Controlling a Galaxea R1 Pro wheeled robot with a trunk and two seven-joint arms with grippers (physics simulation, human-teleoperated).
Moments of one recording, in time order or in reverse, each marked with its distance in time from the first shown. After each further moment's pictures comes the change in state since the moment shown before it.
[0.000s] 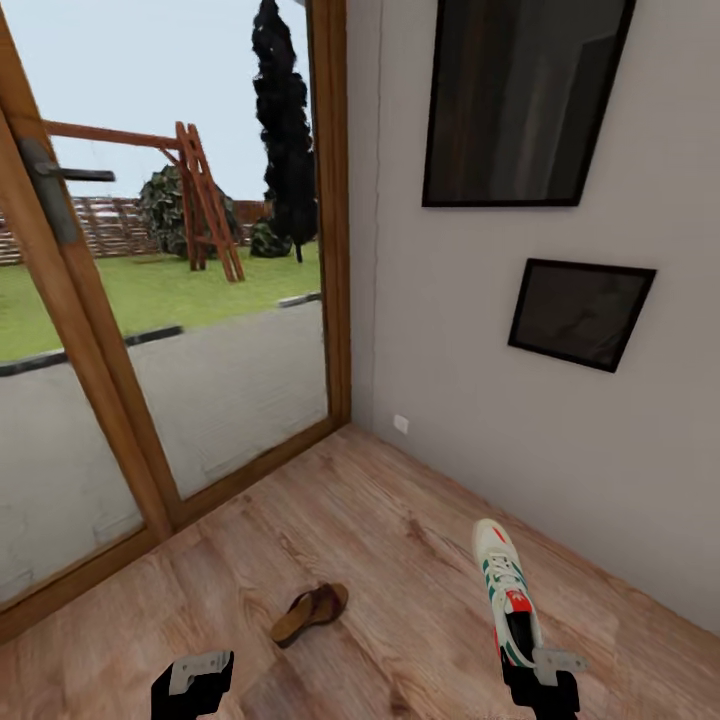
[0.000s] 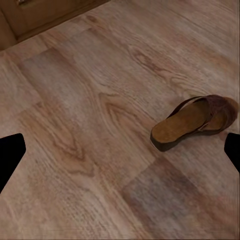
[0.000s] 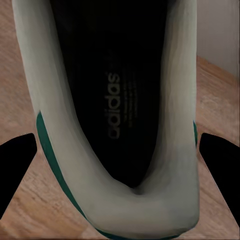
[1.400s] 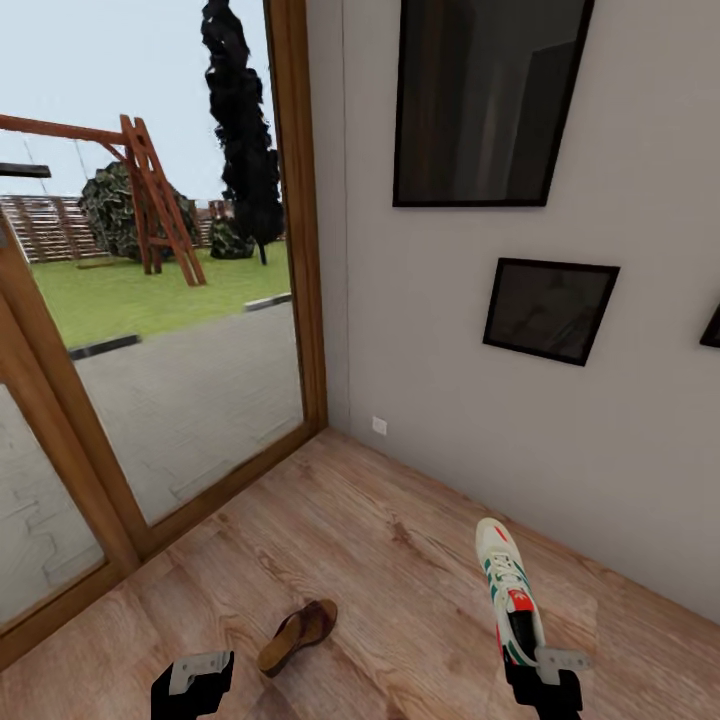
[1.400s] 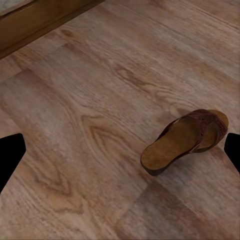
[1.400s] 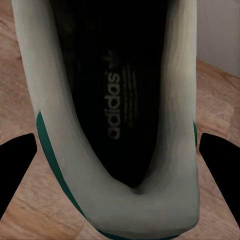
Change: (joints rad) left arm 0.000 0.000 0.000 -0.001 -0.003 0.000 0.000; right arm 0.000 -0.007 0.000 -0.003 0.002 0.000 0.002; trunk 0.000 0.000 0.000
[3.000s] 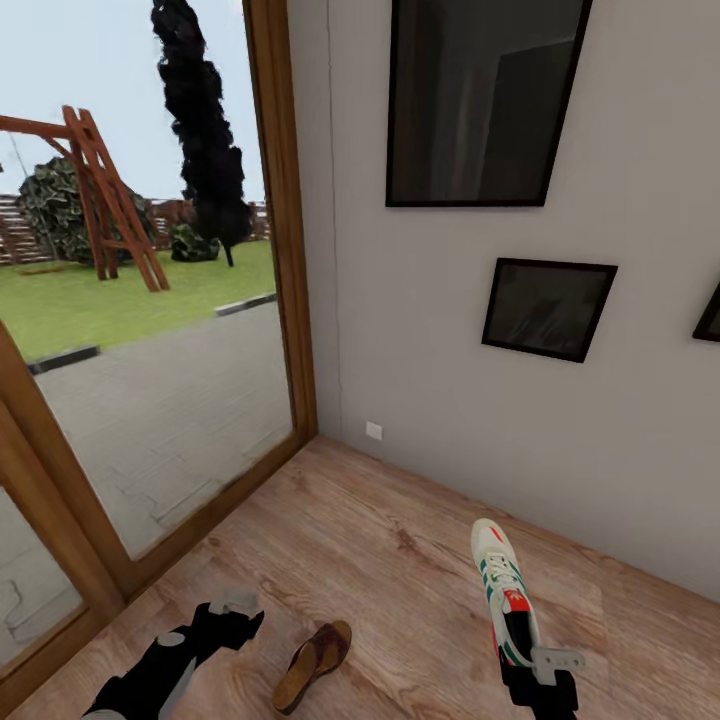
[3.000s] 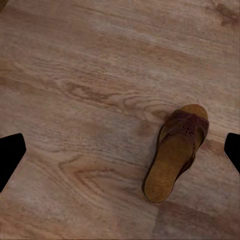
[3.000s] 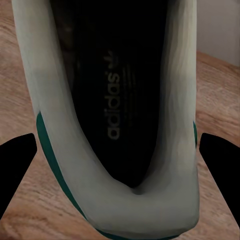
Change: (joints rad) left arm -0.252 0.030 -0.019 0.065 -0.230 0.360 -0.249; right arm 0.000 0.007 0.005 0.002 0.005 0.000 0.006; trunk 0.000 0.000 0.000
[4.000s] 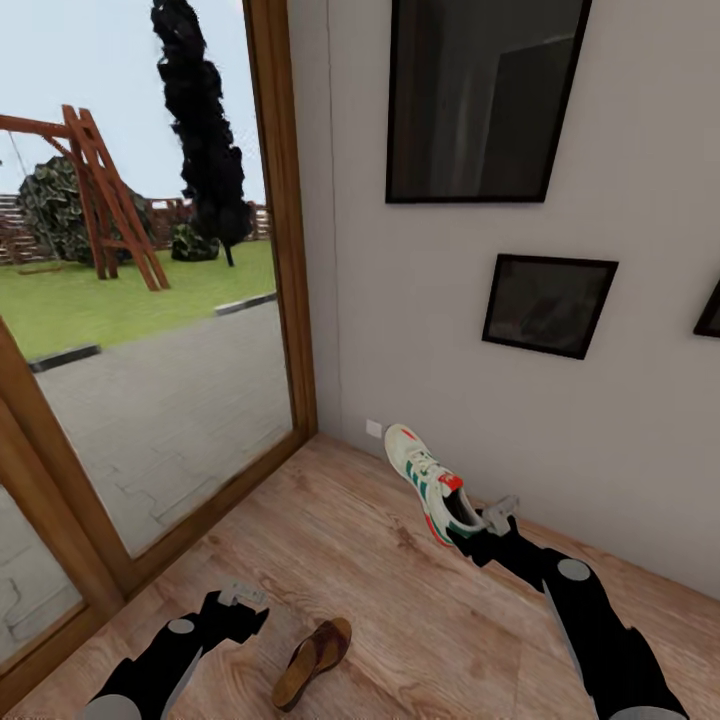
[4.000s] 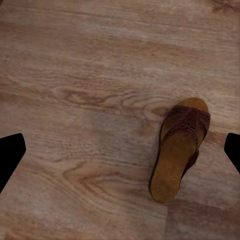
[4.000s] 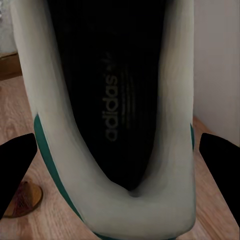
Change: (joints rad) left arm -0.029 -0.012 -0.002 -0.004 -0.118 0.016 -0.024; right arm -0.002 0.001 0.112 -0.935 0.050 0.663 0.699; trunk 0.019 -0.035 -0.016
